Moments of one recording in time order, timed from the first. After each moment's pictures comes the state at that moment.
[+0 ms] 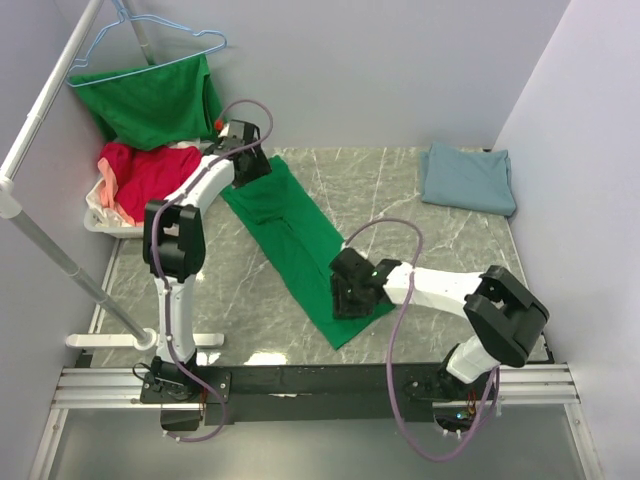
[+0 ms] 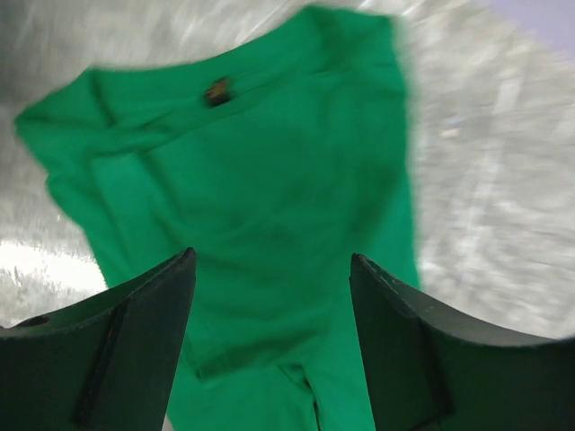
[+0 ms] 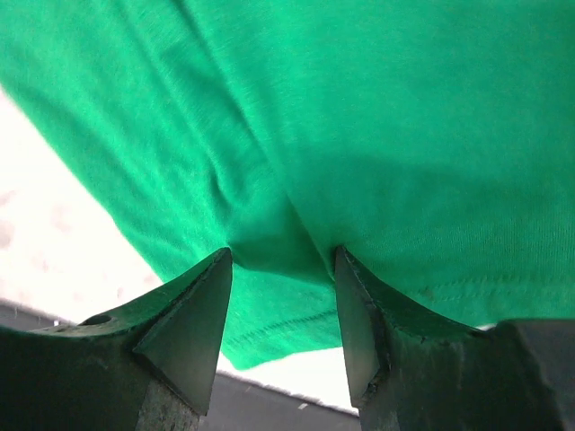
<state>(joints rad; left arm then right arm) -0.24 2.17 1.91 -0.55 -0.17 -0.64 0.84 1.53 0.81 -0.47 0.02 0.77</state>
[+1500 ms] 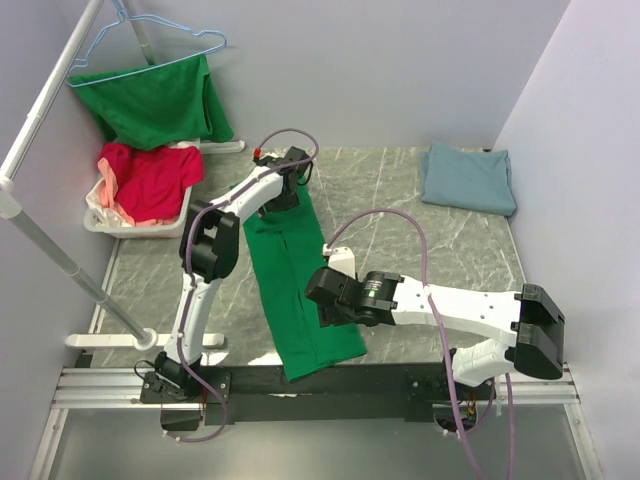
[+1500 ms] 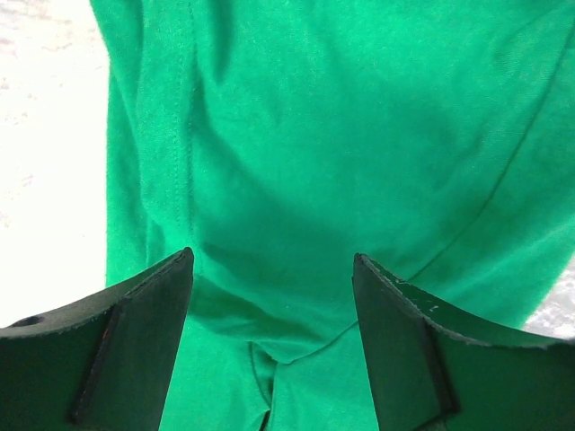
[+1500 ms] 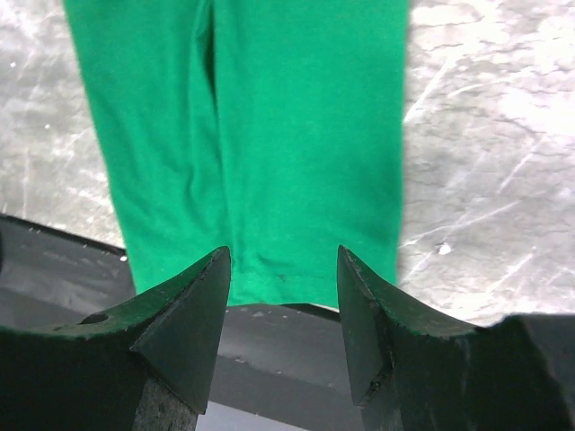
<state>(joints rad) -0.48 2.34 2.04 -0.96 -0.53 -0.88 1.21 1.38 1.05 -0.79 0.37 0.91</state>
